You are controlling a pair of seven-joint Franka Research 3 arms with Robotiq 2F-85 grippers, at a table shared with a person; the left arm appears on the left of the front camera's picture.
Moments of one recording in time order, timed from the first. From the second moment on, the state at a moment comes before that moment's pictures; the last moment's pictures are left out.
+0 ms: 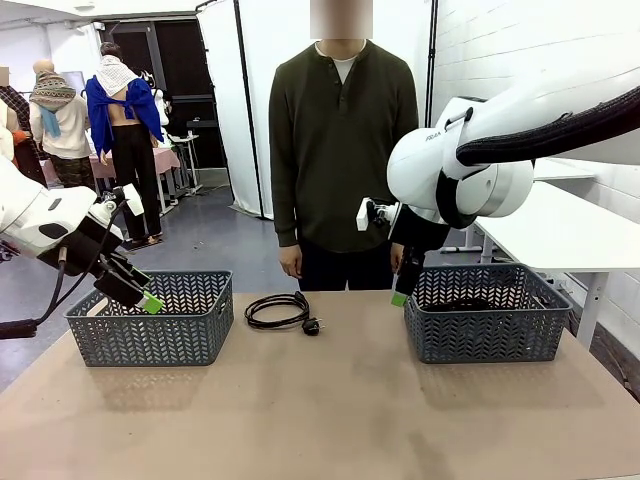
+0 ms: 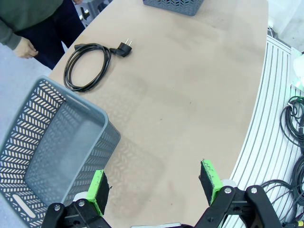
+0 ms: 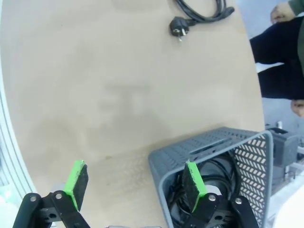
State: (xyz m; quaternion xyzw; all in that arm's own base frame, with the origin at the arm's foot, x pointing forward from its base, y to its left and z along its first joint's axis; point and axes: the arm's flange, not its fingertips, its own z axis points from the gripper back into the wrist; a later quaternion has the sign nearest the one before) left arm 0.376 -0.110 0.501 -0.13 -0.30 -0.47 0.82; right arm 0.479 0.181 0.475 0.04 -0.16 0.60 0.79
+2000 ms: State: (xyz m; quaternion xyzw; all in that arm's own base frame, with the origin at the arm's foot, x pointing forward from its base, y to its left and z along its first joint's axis) left arm 0.376 -0.110 0.501 -0.13 -0.30 -0.47 0.82; right arm 0.479 0.181 0.475 0.05 -0.16 0.60 0.78
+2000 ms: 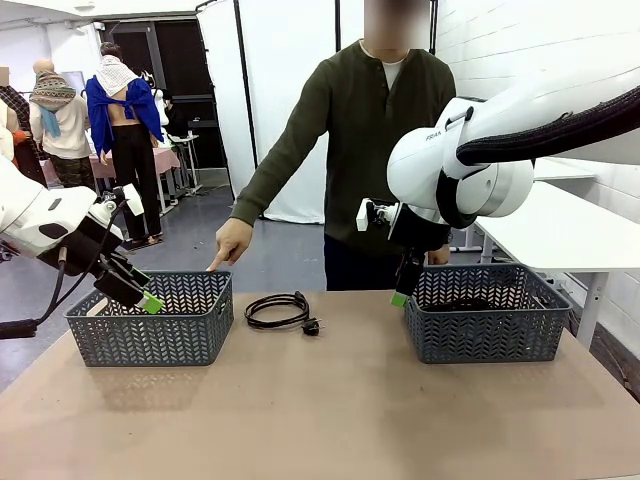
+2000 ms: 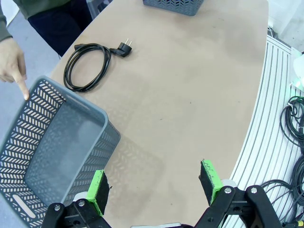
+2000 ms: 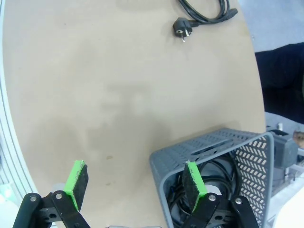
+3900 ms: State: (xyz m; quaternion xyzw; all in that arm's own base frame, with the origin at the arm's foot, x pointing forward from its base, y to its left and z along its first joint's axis) left arm 0.476 -0.238 0.511 -0.06 -0.17 -0.37 0.91; right arm 0.479 0.181 0.475 0.05 -0.16 0.60 0.78
